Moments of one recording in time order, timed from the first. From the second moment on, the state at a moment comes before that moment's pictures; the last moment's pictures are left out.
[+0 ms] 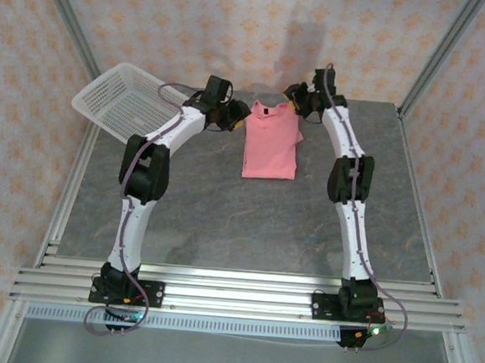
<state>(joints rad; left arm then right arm) -0.29 2.36 2.06 -0.44 0.33 -1.00 0.14 2.66 2.64 -0.69 -0.46 0.90</state>
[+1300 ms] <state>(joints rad) -0.29 2.76 2.40 -0.31 0.33 -1.04 0.20 2.73 2.52 -0.87 -0.62 0.67</state>
